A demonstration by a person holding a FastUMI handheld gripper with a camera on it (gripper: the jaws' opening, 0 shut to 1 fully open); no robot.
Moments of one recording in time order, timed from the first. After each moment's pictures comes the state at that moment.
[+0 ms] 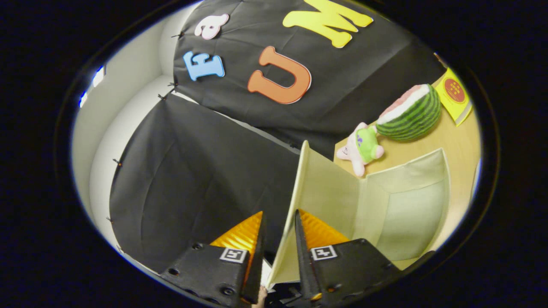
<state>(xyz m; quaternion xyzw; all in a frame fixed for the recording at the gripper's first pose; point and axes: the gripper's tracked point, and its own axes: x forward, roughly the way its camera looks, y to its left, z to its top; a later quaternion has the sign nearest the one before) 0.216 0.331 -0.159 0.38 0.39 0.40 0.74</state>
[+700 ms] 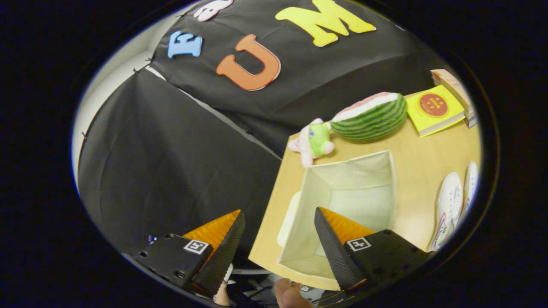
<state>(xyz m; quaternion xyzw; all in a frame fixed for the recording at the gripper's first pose) 0.216 0.253 -0.254 0.23 0.47 0.30 0.80</state>
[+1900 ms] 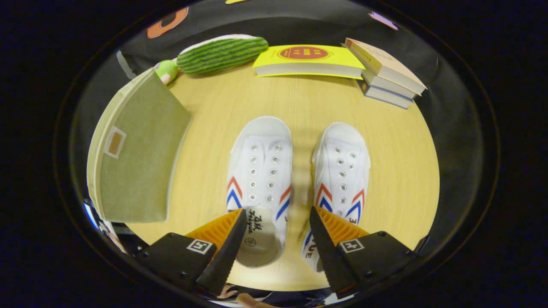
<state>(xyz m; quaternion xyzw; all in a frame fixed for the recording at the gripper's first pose) 0.191 -0.088 -0.459 -0.06 0.64 0.07 0.77</state>
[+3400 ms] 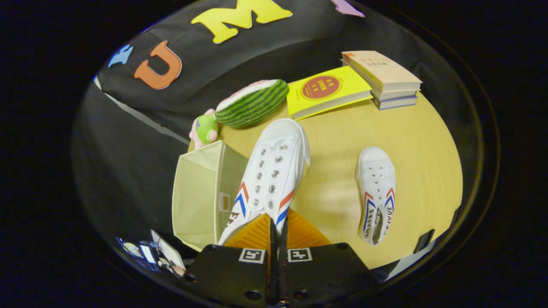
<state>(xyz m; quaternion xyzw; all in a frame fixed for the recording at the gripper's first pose) 0.219 0.022 -0.307 0.15 0.57 0.11 0.80</state>
